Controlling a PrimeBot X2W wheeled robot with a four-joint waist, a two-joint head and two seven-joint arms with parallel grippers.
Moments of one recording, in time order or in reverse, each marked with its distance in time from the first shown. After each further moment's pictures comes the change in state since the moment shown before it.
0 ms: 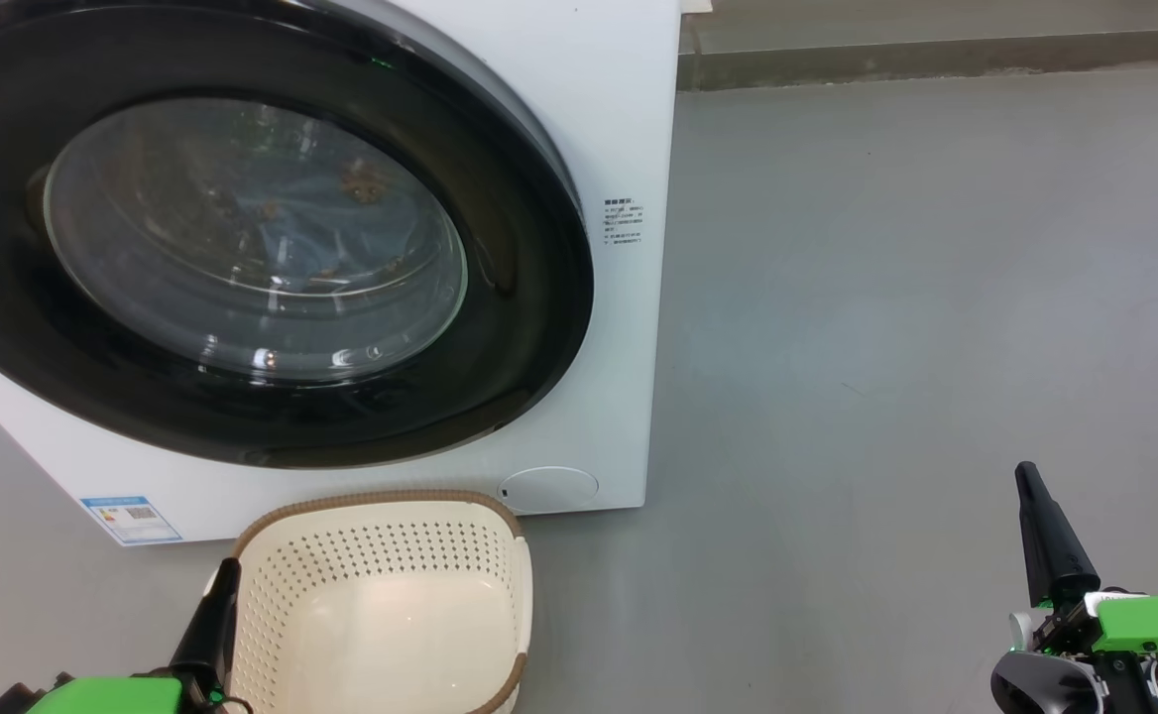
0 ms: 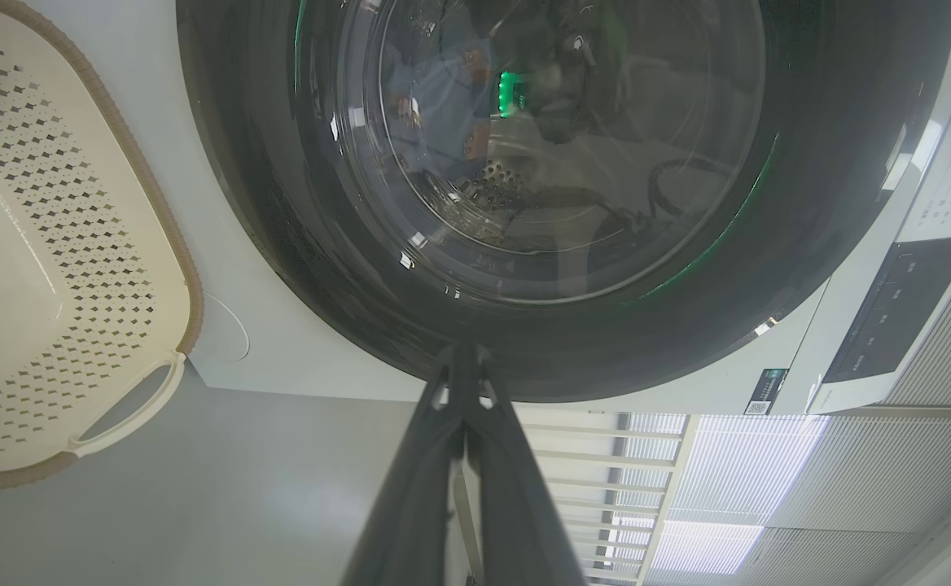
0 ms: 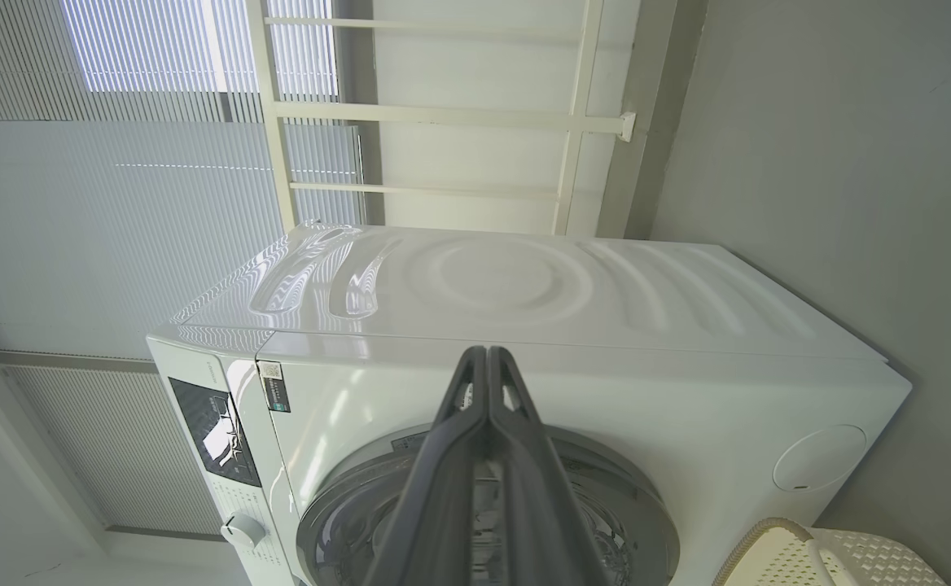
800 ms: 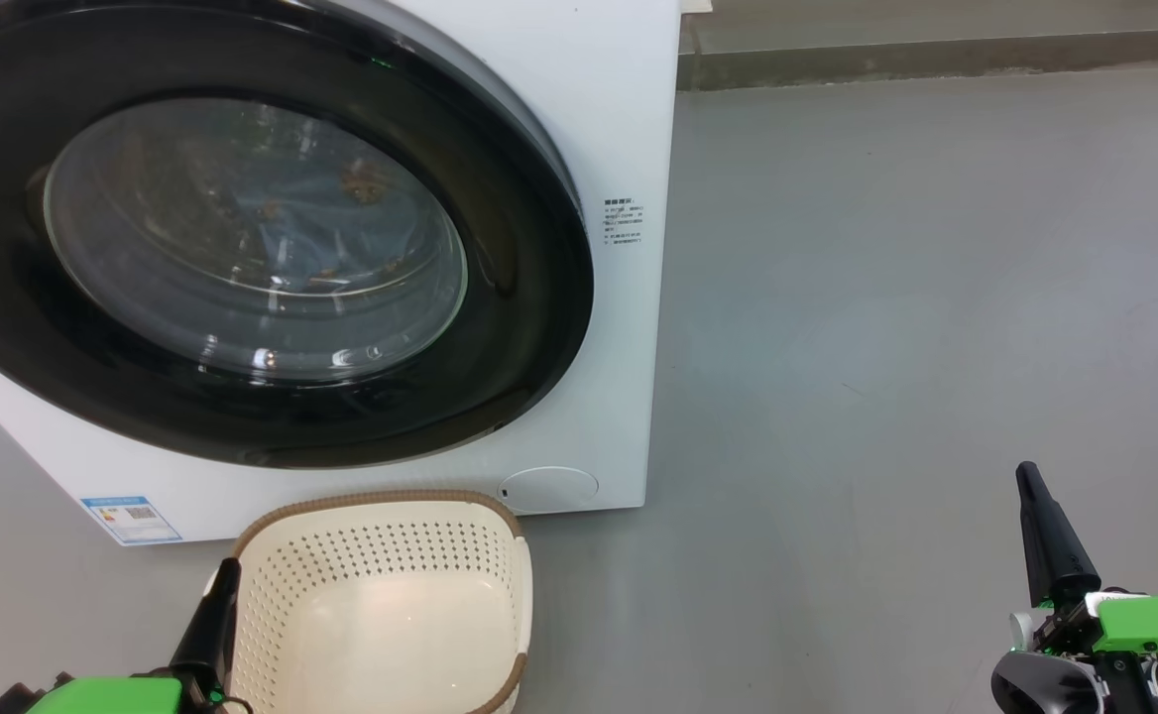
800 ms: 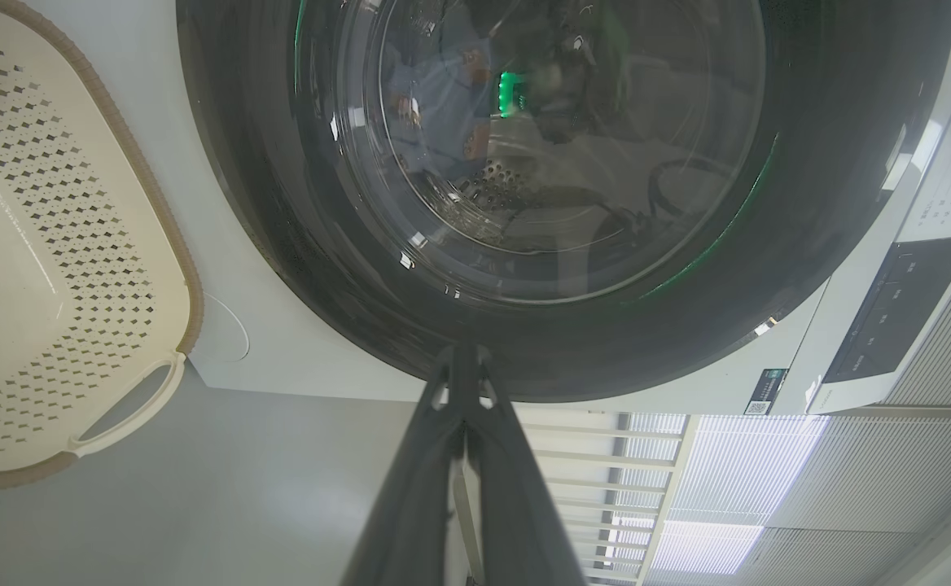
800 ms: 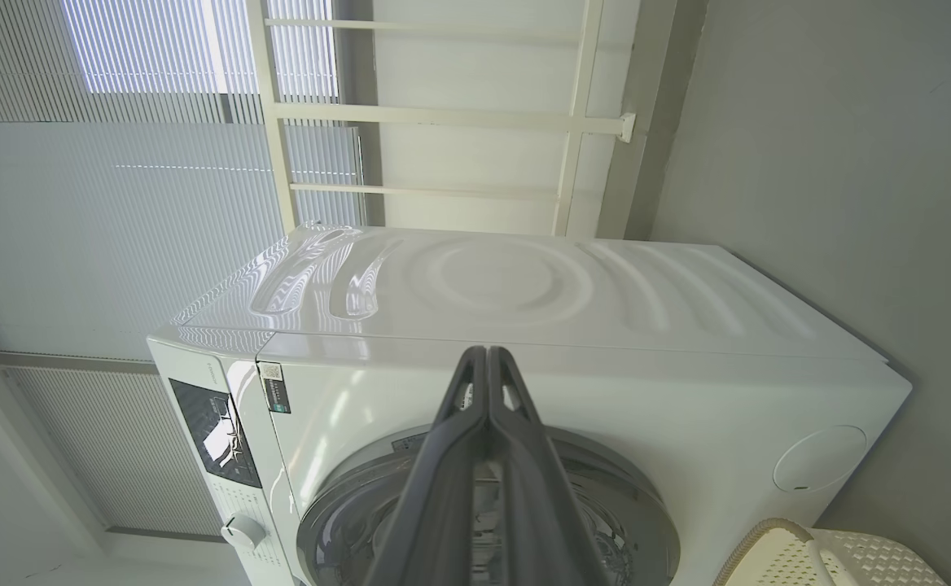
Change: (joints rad) left arm 0.000 0.000 0.000 0.000 0.000 0.000 0.000; right arm 0.000 0.001 -0.002 0.000 0.000 0.000 0.000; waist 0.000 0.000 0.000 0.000
